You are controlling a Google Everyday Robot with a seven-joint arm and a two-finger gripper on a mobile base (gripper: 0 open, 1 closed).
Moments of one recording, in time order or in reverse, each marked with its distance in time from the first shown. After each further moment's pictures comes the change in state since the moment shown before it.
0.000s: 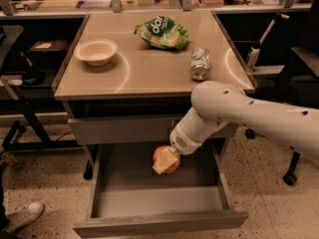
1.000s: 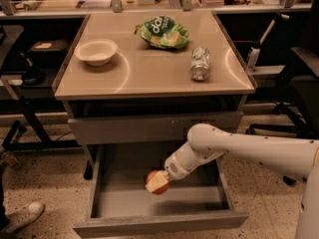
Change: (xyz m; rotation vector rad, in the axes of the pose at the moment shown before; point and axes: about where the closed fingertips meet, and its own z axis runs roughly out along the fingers) arm 0.031 -0.030 0.149 -0.188 -0.070 0.196
